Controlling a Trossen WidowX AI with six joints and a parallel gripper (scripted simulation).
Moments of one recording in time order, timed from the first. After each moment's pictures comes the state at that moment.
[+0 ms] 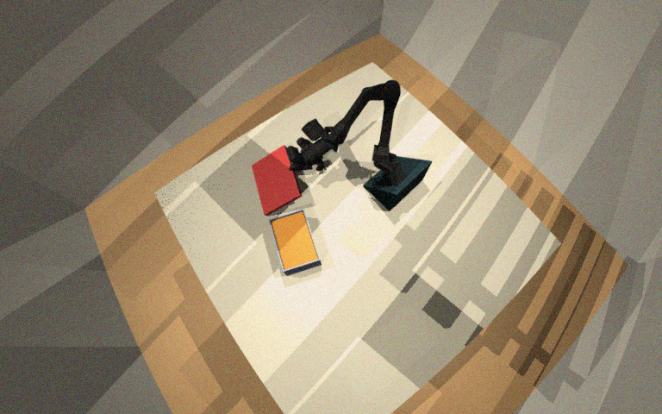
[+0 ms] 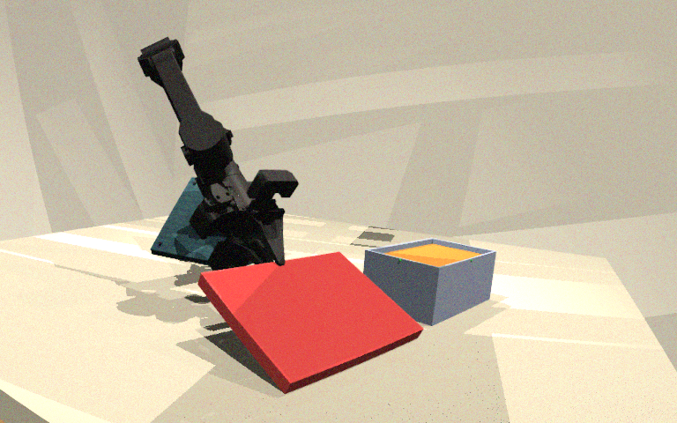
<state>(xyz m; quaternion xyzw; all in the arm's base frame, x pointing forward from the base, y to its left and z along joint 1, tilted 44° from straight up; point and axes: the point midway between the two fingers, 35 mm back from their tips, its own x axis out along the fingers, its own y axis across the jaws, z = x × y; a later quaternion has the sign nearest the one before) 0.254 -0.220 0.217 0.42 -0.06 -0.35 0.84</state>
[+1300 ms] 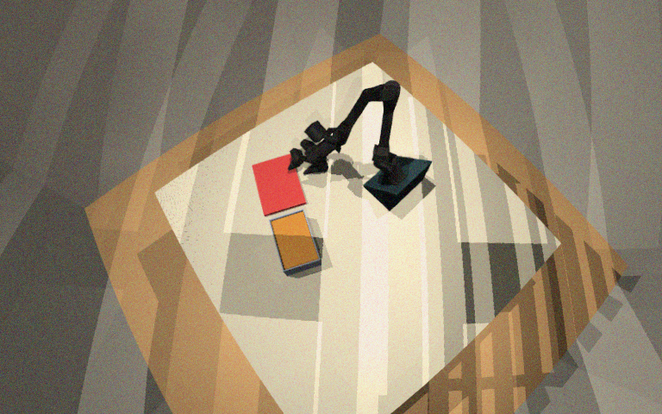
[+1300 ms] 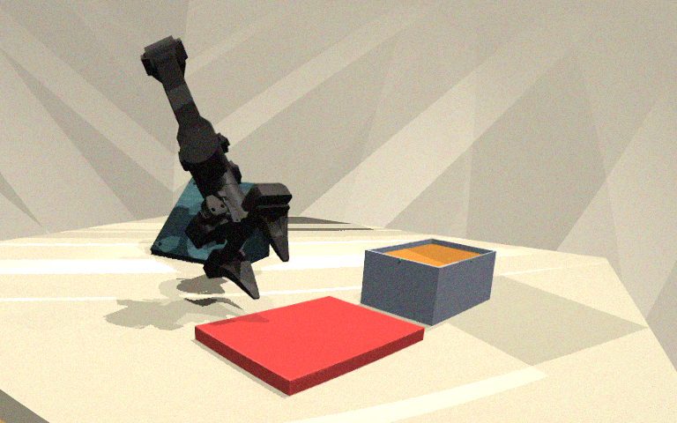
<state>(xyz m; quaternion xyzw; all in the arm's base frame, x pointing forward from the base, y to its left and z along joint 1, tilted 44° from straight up) 0.241 -0.227 0.200 0.43 -0.05 -0.36 0.83</state>
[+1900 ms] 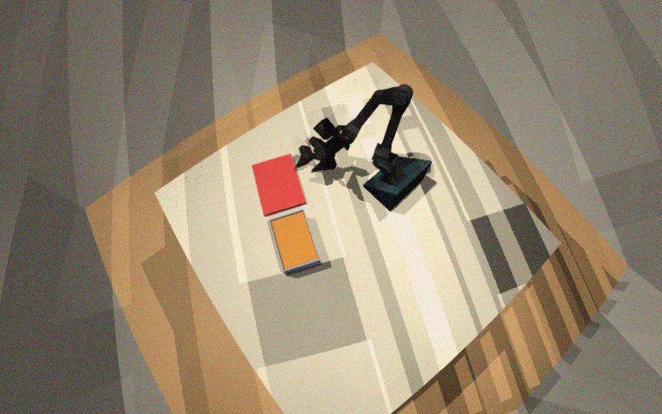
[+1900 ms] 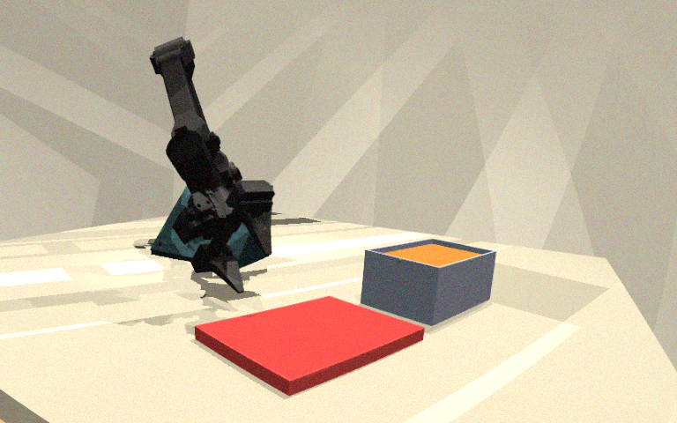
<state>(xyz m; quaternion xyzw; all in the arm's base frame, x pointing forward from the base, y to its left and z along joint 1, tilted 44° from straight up) 0.207 -0.218 0.189 0.42 -0.04 -0.36 0.83</state>
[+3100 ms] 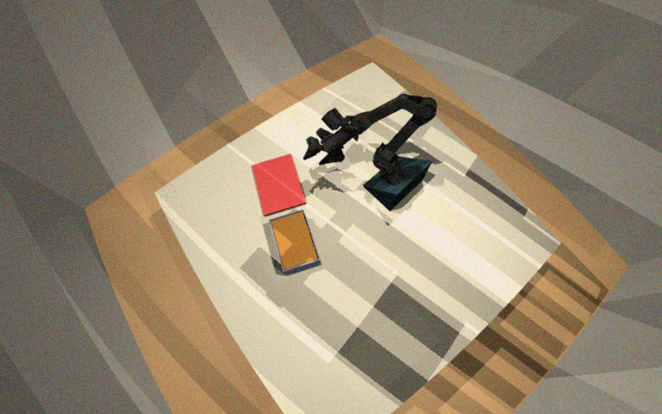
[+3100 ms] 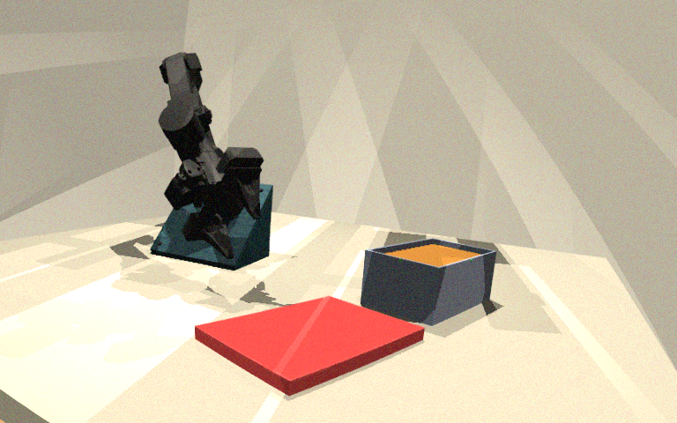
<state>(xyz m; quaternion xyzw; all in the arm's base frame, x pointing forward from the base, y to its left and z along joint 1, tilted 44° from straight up) 0.176 -0.177 0.210 0.43 -0.04 -0.36 0.83</state>
